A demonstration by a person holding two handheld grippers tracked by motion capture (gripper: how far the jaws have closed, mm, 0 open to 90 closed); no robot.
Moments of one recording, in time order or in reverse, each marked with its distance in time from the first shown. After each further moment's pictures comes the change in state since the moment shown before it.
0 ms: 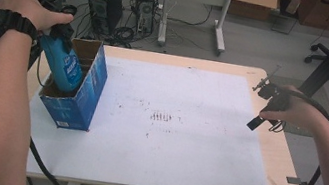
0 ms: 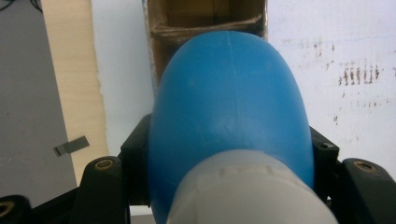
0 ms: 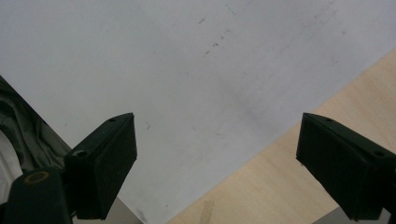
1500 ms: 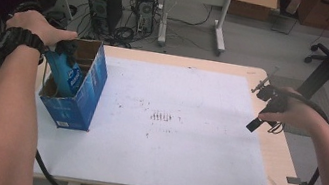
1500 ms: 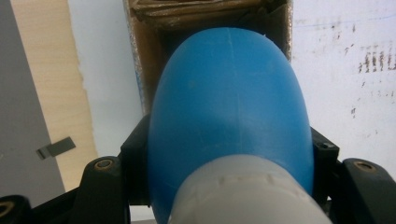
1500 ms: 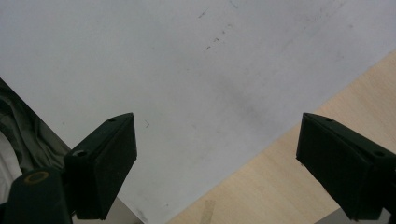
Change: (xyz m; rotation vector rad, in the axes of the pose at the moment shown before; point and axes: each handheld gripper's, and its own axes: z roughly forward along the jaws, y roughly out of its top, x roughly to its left) left arm 0.004 -0.001 0.043 0.063 -0.016 0.013; right arm 0.000 -0.001 0.006 0.016 0.001 0.003
